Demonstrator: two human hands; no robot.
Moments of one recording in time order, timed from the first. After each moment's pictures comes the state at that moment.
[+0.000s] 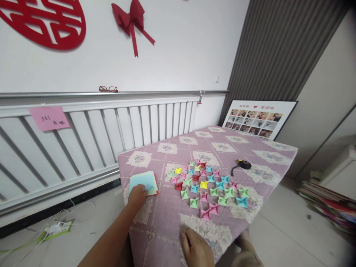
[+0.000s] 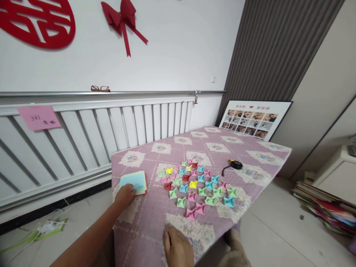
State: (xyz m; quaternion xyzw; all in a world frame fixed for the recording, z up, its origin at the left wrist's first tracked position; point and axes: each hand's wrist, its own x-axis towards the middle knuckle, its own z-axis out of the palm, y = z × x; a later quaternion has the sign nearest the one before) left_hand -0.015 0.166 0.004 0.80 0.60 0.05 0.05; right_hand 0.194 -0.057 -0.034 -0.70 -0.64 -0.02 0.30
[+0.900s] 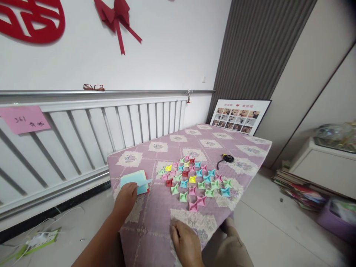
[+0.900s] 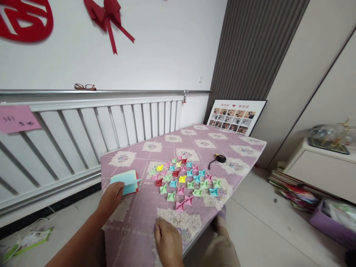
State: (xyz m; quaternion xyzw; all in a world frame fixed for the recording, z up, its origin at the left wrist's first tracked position) left_hand -0.028 0.129 0.029 0.84 0.49 0.20 0.05; right_hand 0.188 -0.061 -0.026 -0.71 -0.63 -0.03 0.31
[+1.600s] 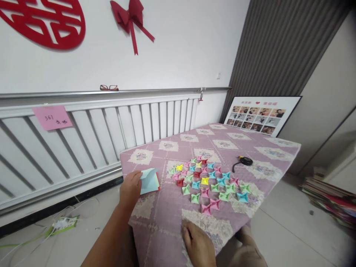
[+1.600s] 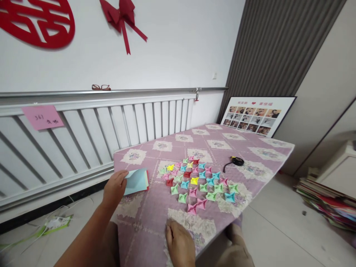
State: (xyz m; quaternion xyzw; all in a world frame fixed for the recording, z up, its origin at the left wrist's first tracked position) left_hand -0.042 0.128 0.066 0.80 0.53 0.27 -0.02; right_hand 0.192 -0.059 -0.029 -0.70 -0.64 -0.02 0.32
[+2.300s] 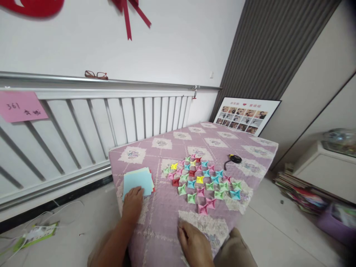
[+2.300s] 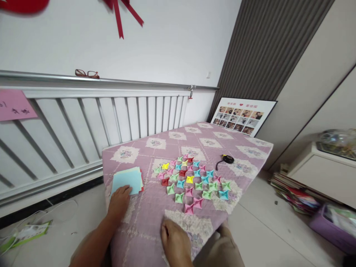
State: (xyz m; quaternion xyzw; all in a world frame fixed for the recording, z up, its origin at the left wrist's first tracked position) left_hand -0.024 0.136 -0.030 0.82 0.55 0.18 0.02; right_hand 0.183 -0.048 -0.019 -0.74 -0.61 0.05 0.28
